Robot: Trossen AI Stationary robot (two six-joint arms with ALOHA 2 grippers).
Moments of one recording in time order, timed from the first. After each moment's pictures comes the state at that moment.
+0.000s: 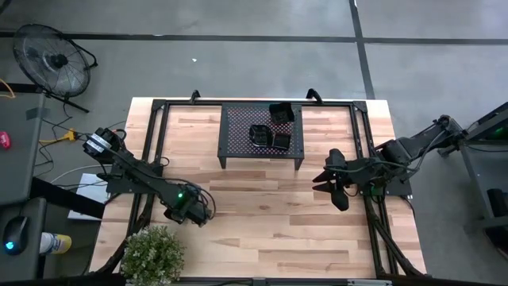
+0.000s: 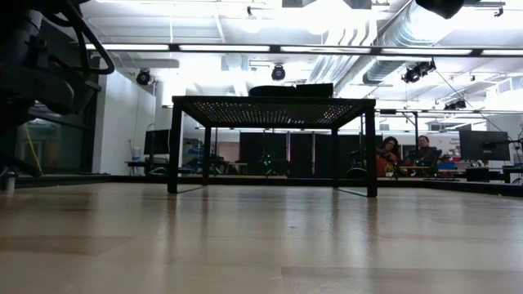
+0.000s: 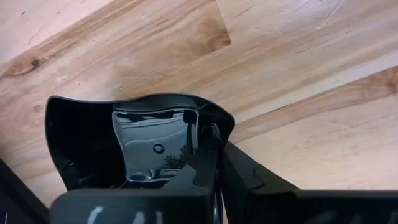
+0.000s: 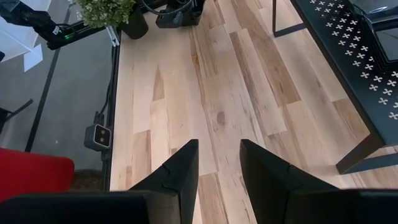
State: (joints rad) left arm -0.56 1.54 0.86 -0.87 0.04 -1.71; right arm 0.44 0.98 1.03 -0.73 0.23 0.63
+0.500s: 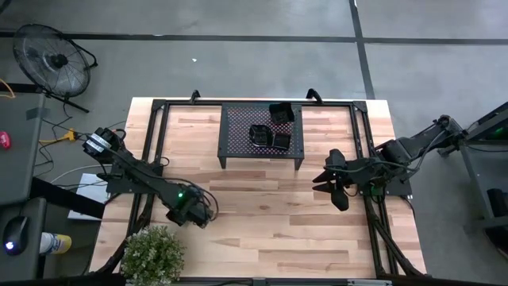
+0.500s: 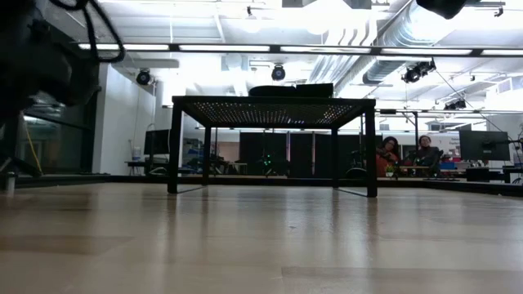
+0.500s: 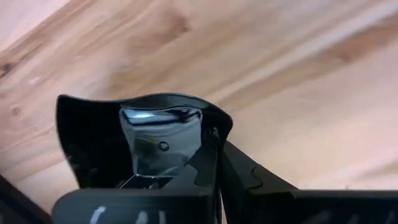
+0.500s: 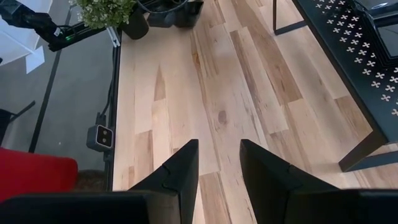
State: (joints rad) left arm -0.56 1.53 0.89 -0.86 0.06 -1.62; right arm 0.44 0.98 1.03 -0.73 0.23 0.65
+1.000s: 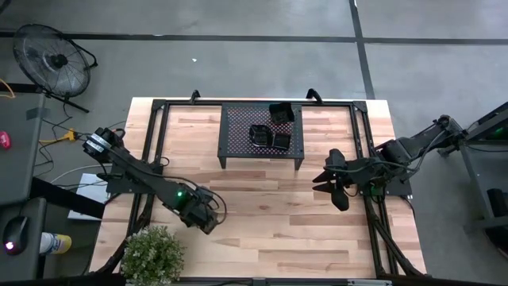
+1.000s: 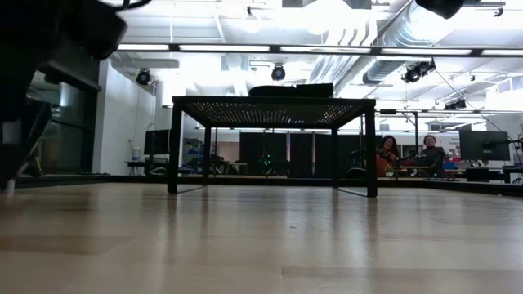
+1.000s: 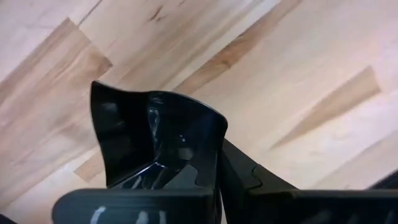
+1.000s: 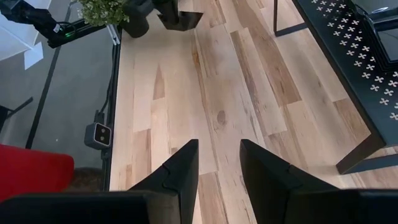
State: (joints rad) left arm -0.56 1.53 1.08 -0.92 -0.01 -1.46; right arm 0.44 0.98 1.03 -0.73 0.23 0.63
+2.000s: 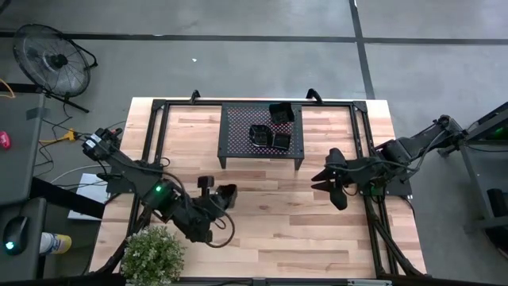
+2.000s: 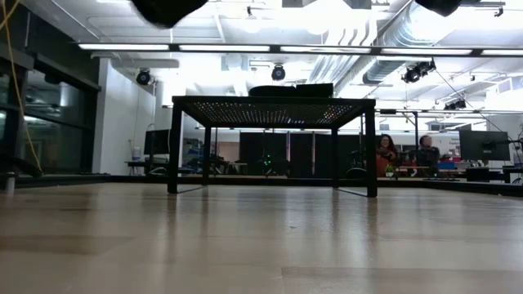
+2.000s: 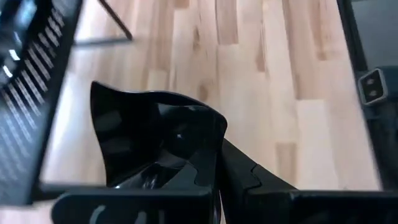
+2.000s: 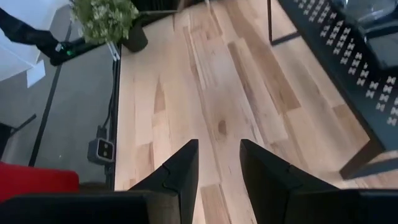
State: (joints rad) left arm -0.64 1.53 1.53 -1.02 -0.51 -0.47; right arm 0.44 0.98 1.03 -0.70 0.26 0.66
